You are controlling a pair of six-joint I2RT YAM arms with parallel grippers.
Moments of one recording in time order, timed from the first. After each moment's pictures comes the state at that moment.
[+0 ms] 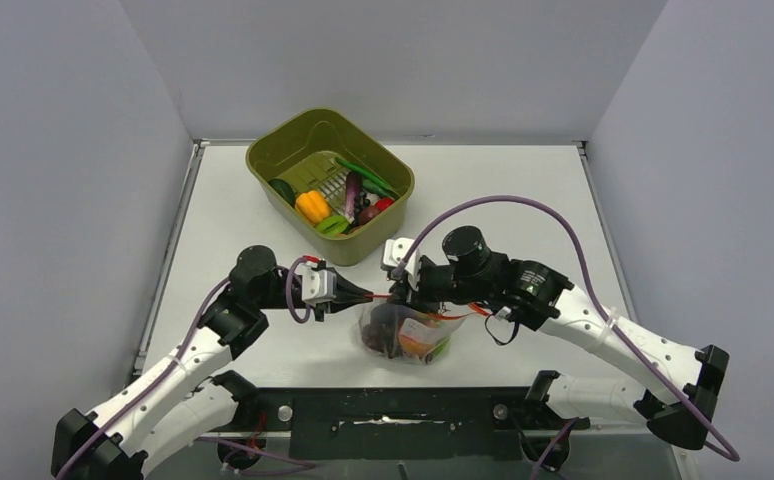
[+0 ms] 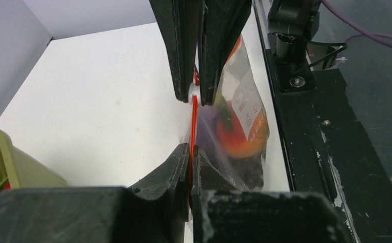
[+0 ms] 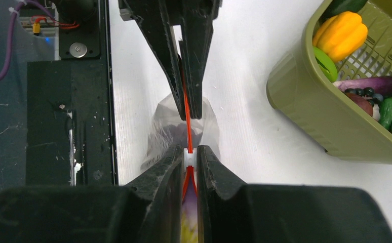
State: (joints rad) left arm -0.60 0.84 0.57 0.16 0.92 0.25; right arm 0.98 1.10 1.12 -0.55 -0.33 -0.35
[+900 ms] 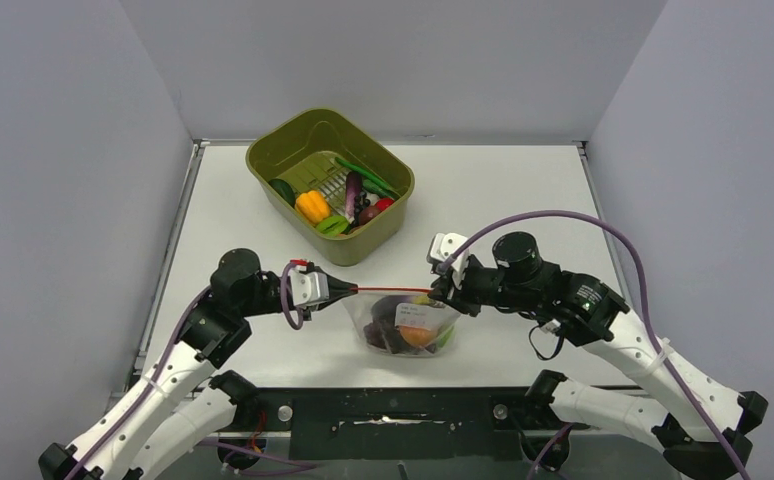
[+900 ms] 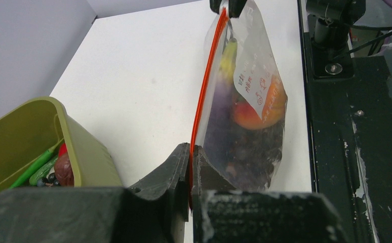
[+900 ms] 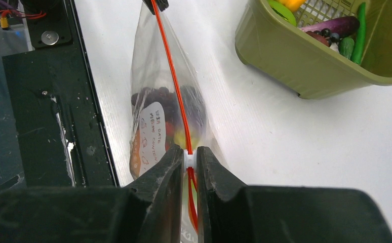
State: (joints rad) left arm -0.58 0.71 0.65 -0.12 0.76 0.37; right arm 0.87 0.90 1.10 -0.73 -0.25 -0.31
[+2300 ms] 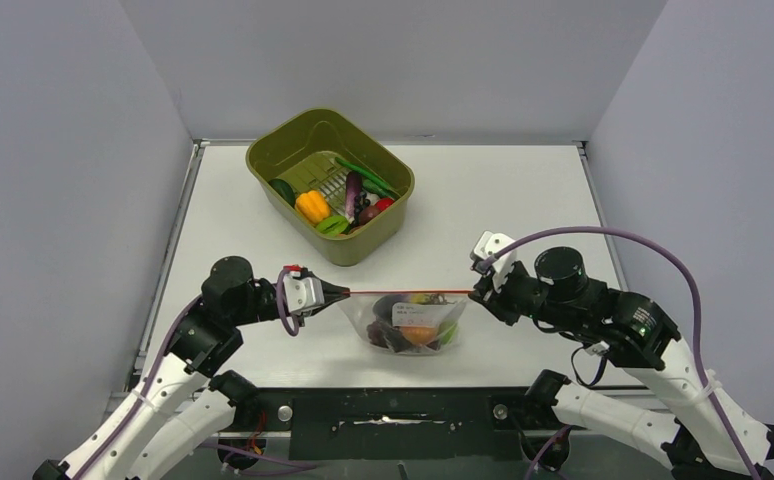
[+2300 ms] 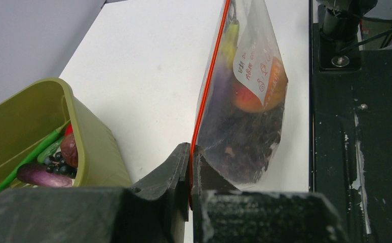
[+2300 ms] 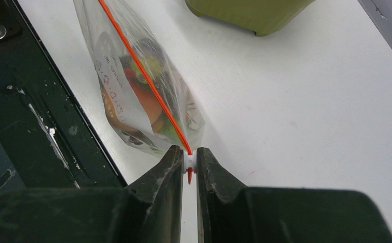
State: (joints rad) left arm -0.58 0.62 0.66 -0.24 0.69 0.39; right arm 0.84 0.75 1.18 -0.98 -0.03 -0.21
